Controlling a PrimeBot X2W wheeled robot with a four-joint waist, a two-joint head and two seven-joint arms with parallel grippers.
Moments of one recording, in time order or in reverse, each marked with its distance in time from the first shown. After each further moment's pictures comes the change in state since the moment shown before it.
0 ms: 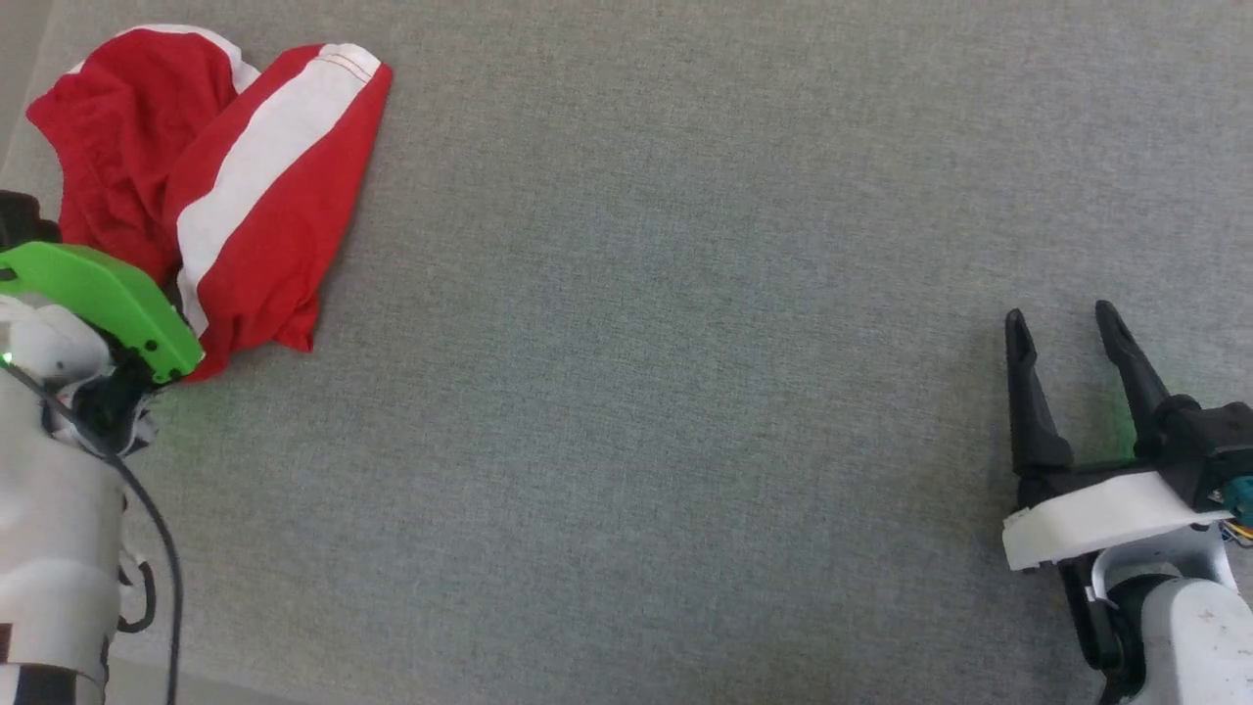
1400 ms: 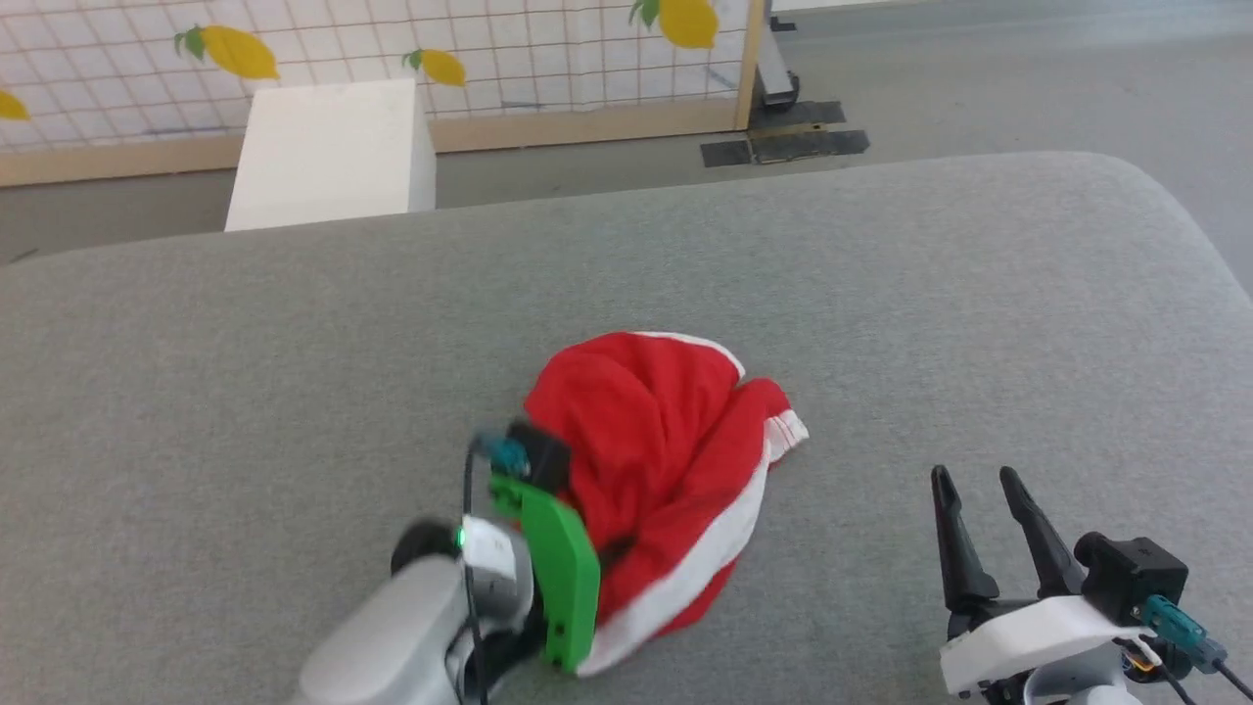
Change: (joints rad) left arm 0.267 -0.182 -0.712 -0.309 -0.128 -0.001 -0.016; right arm 0.097 -0.001 0.095 0.328 0.227 0.000 -0.192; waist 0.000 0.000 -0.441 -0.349
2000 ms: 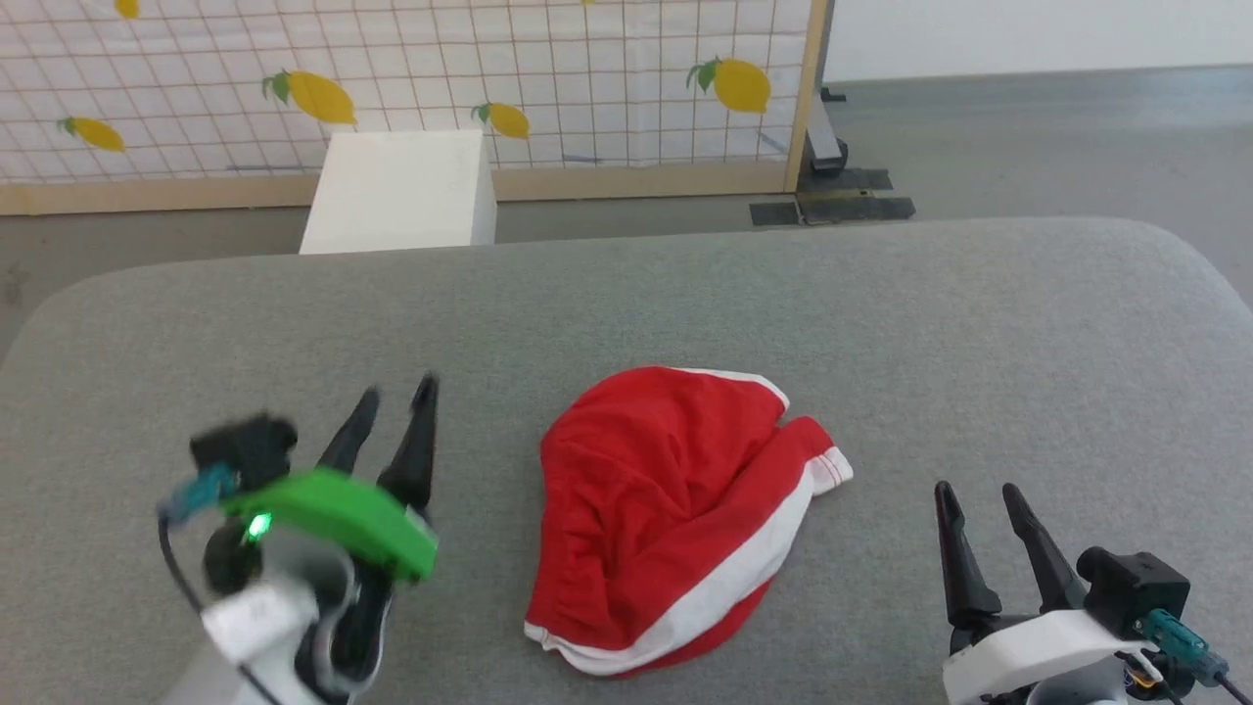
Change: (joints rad) left arm 0.166 0.080 0.366 -0.175 -0.091 0.163 -0.486; right arm 0.021 0.000 -0.006 0.005 0.010 0.000 0.000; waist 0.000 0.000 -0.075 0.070
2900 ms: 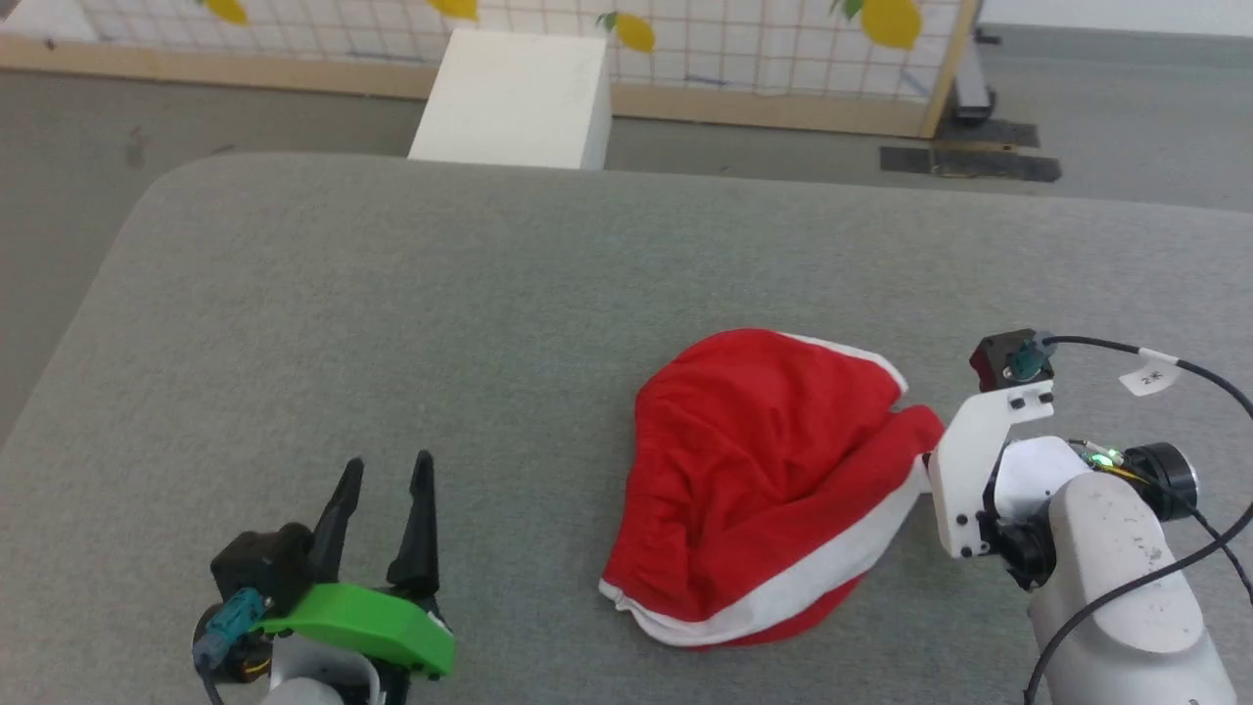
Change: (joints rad) left arm 0.271 -0.113 0.176 -0.153 0.407 0.023 -0.100; right arm -0.437 -0.001 -0.076 0.251 -0.363 0.000 0.904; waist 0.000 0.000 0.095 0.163
